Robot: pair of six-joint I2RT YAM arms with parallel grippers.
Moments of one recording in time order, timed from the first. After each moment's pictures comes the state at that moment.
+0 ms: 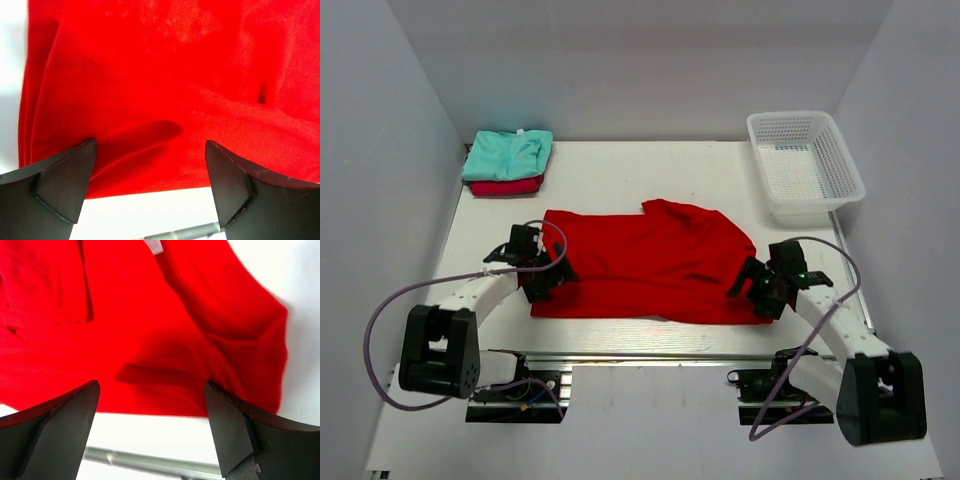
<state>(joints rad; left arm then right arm) -0.13 1.32 0.64 -0.41 0.18 -0.58 0.15 1.09 0.51 -0.52 -0.18 0.59</state>
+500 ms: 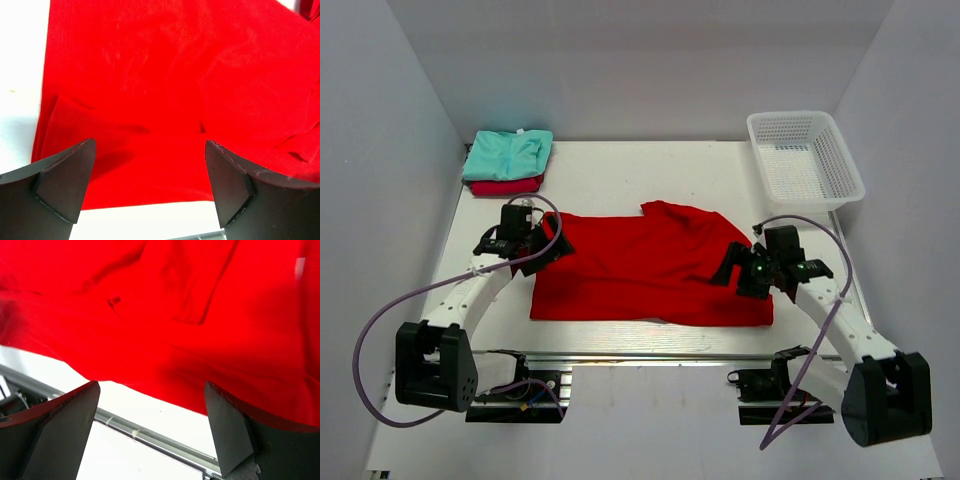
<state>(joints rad) -0.14 1.22 0.78 -0.47 0.13 -0.57 0.22 1.01 0.62 -0.57 -0.37 0.49</state>
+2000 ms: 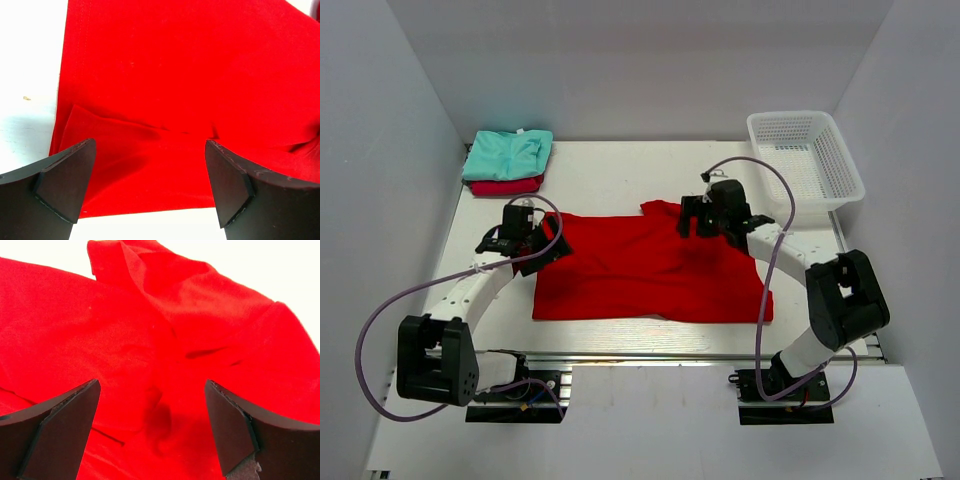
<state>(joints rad) -0.14 1.24 0.78 -0.45 0.08 -0.55 0.45 1.57 0.94 -0.03 -0.07 0.30</state>
